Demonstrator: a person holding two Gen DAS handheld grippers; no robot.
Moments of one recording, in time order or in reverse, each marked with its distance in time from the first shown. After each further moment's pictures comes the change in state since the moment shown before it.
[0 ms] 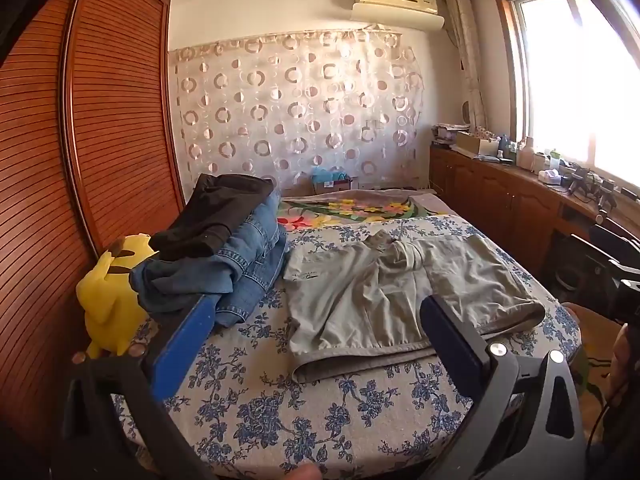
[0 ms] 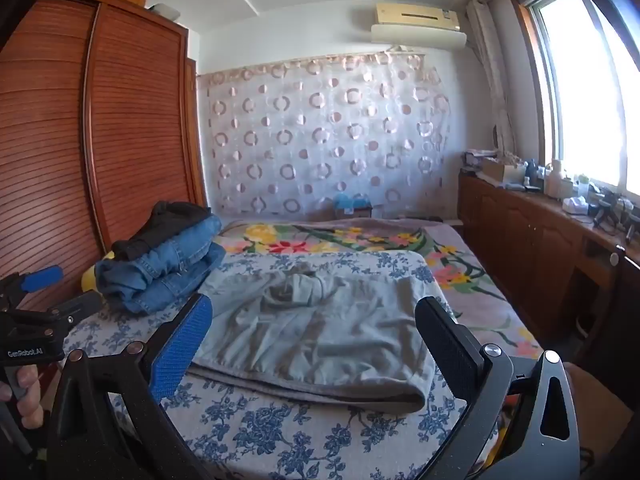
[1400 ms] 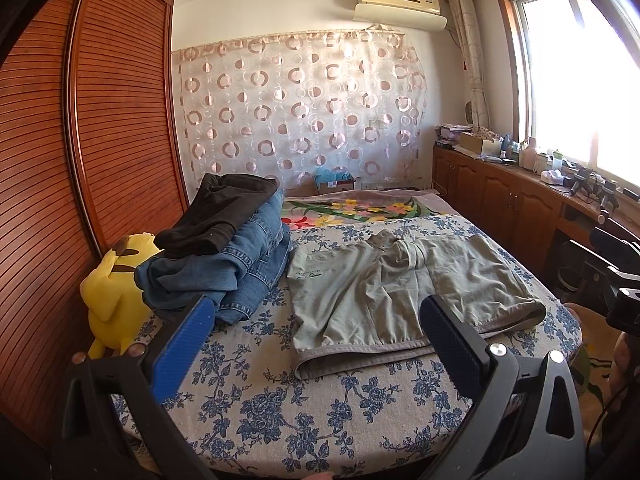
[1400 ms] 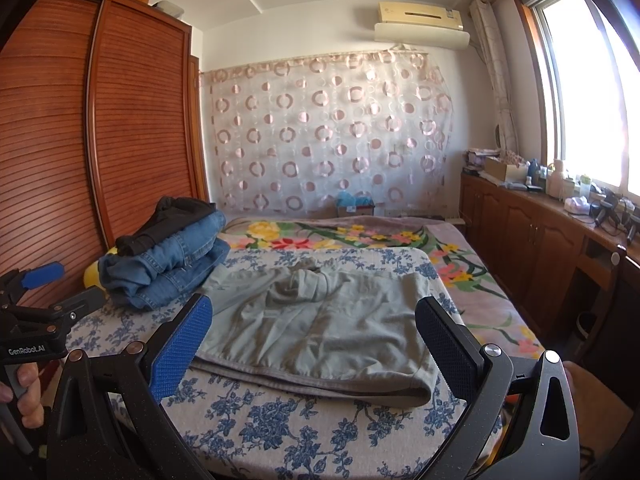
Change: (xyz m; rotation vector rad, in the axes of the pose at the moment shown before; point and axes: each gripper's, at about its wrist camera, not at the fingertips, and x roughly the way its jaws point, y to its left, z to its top) left arm -0.002 0.000 -0.004 0.006 0.005 0.005; right arm -0.004 0.005 0.000 -0.005 0.007 0.000
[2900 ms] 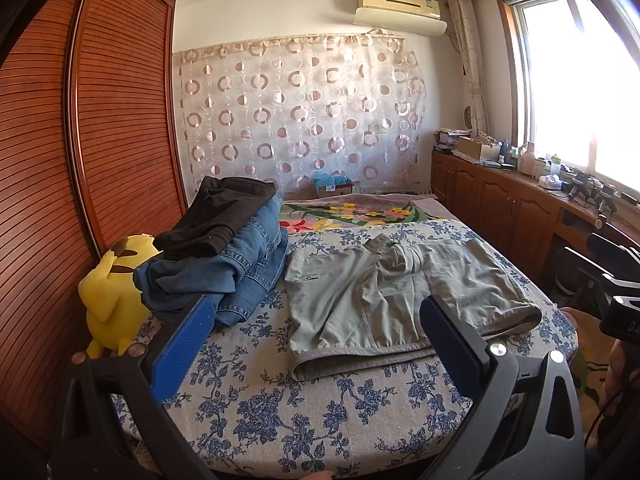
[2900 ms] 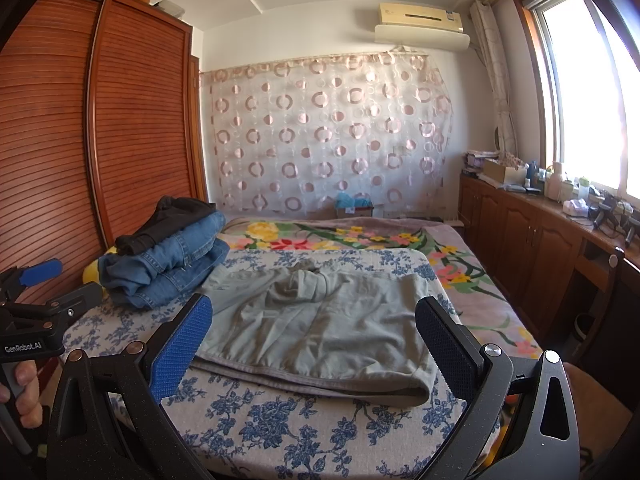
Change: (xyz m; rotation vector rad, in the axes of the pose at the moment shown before) left arm -0.009 0.004 0.007 -0.003 -0.006 0.001; right arm -0.002 0.002 -0.002 -0.004 0.003 0.000
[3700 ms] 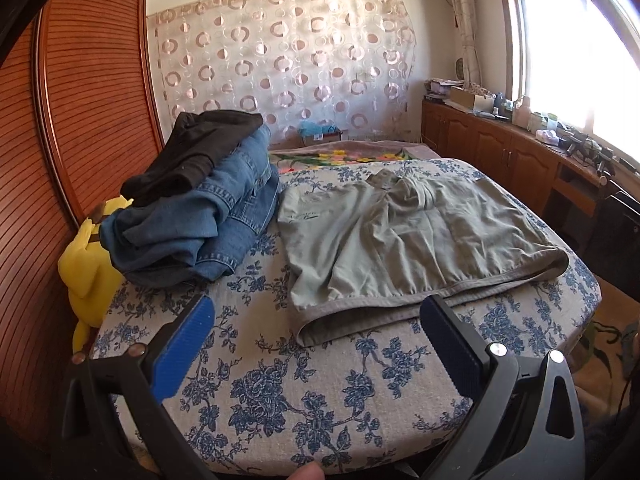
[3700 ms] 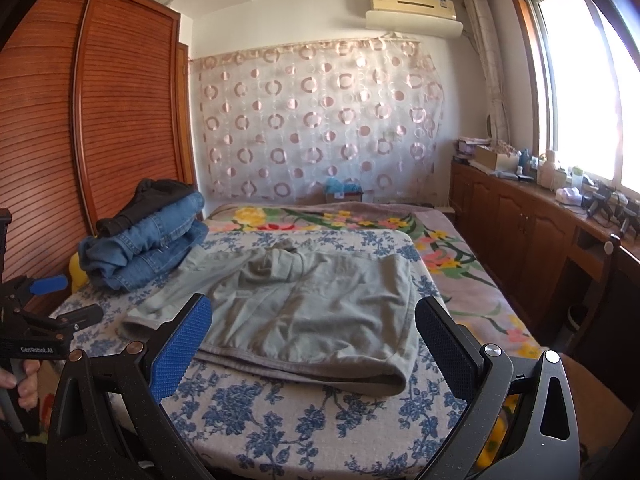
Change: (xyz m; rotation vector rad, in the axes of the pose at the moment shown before) left arm 0.064 0.011 -0.036 0.035 0.178 -0.052; right arm 0.014 -0.037 -0.019 0.004 0.055 -0.038
